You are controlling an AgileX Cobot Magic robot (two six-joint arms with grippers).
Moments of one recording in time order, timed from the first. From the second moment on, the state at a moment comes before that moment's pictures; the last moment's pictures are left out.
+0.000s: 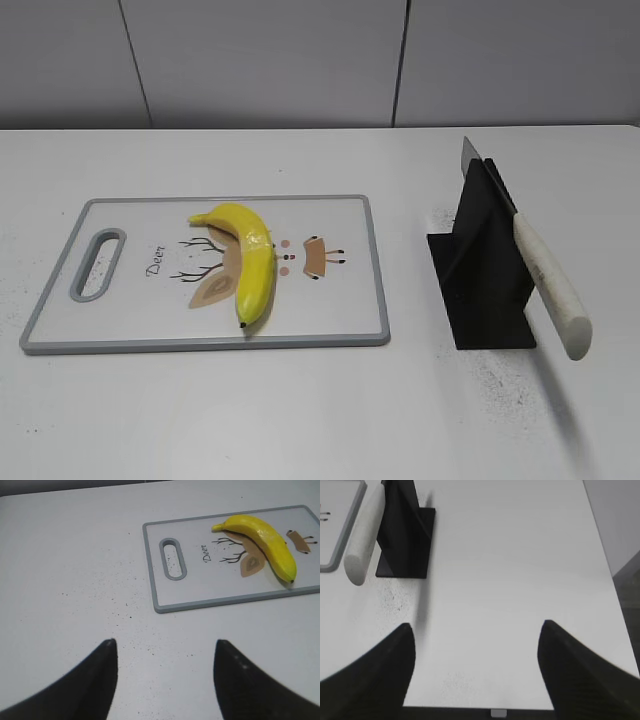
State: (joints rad) left arm 0.01 0.02 -0.48 -0.15 1.10 0.19; right arm 0.08 0.15 -0.54 0.01 1.06 0.02
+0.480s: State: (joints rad) left arm 0.01 0.02 -0.48 -0.15 1.10 0.19; right arm 0.08 0.65 -0.84 0.06 1.12 0.02
